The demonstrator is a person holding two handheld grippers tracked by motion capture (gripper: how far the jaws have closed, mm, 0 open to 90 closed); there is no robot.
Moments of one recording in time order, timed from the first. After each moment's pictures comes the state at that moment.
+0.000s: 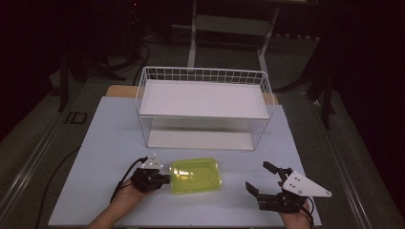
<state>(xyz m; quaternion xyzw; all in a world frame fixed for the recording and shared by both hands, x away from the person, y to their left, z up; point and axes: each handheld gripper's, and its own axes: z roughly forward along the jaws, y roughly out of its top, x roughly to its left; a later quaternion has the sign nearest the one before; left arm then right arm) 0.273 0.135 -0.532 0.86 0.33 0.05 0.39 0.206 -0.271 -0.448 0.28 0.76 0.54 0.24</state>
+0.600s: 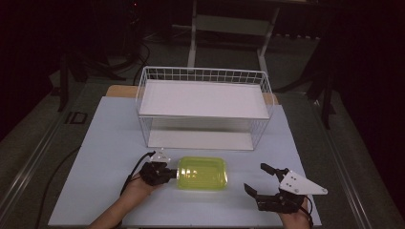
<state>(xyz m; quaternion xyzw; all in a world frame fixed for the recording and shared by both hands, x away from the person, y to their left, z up) 0.294 0.120 -0.538 0.85 0.33 0.03 0.41 0.209 -0.269 -0.450 0.27 0.77 0.53 0.22</state>
